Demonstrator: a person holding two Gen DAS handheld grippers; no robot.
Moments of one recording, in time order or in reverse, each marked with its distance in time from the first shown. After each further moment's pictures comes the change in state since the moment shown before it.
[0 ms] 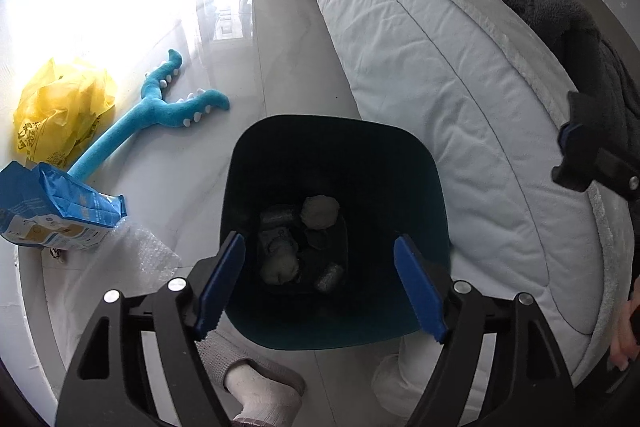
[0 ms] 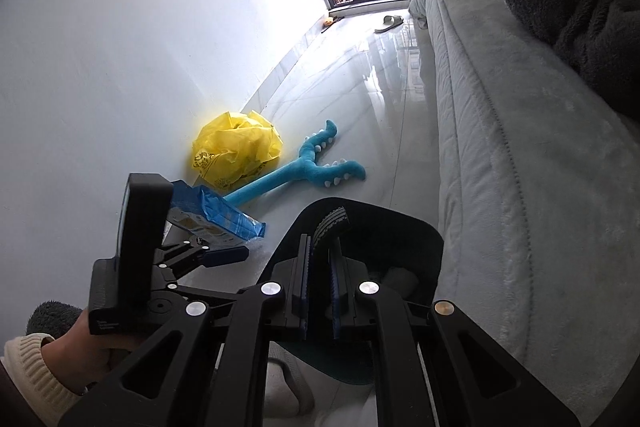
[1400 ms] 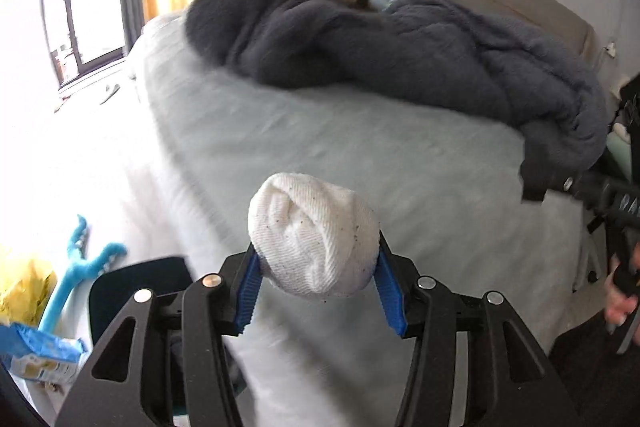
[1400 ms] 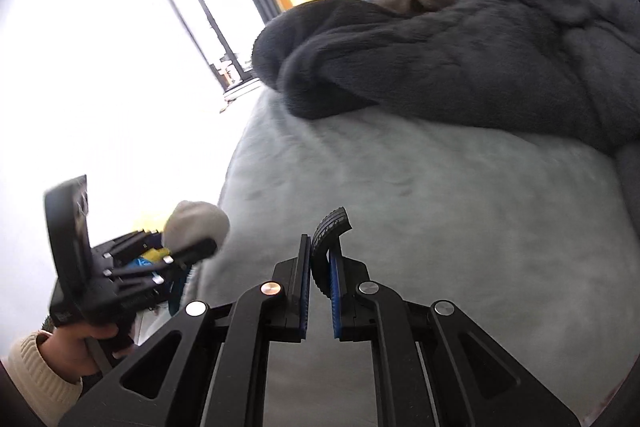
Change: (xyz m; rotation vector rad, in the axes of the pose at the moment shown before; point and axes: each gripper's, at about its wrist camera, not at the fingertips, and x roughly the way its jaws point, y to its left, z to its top) left arm -0.042 -0.246 -0.002 0.417 -0.281 -0.155; right arm -0.234 -0.160 -0.108 0.257 -0.282 -0.244
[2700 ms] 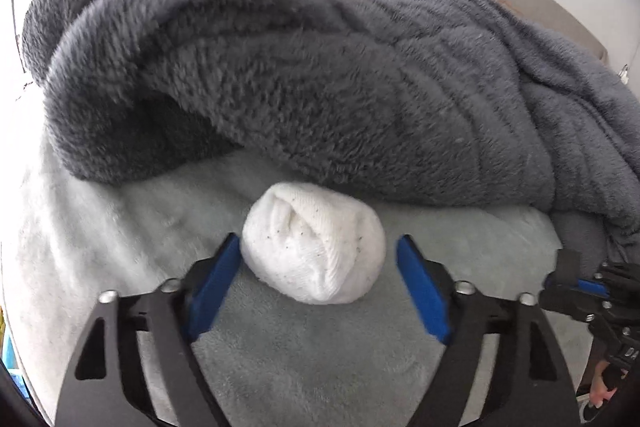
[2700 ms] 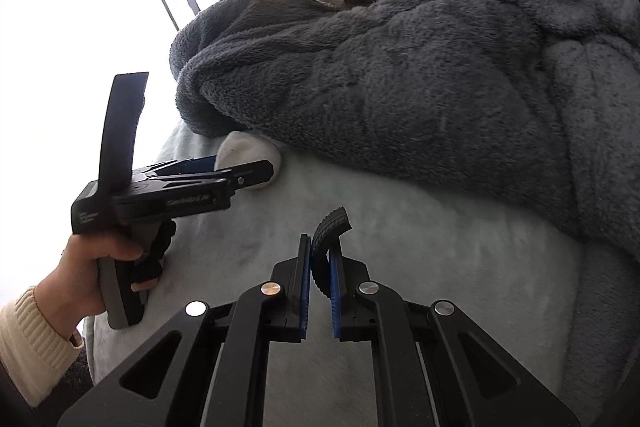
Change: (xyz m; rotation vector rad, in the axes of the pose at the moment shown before) left arm 0.180 -0.073 0.137 -0.053 0.075 -0.095; right arm 0.026 -0.135 0.066 -0.041 0.084 -0.086
